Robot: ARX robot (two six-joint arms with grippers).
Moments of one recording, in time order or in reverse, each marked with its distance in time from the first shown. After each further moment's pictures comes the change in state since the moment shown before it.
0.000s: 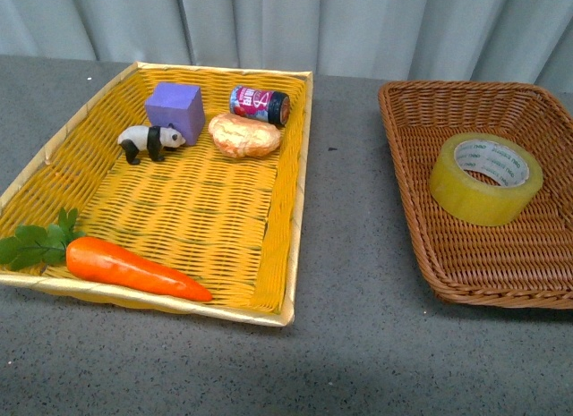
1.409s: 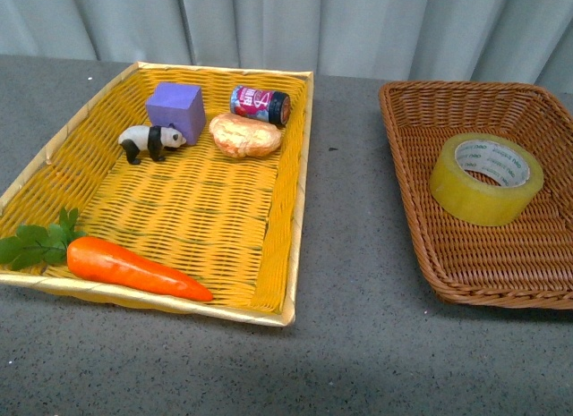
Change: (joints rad) left arm 0.000 -0.114 0.000 -0.102 0.001 0.002; right arm 0.000 -0.001 0.000 0.000 0.000 0.000
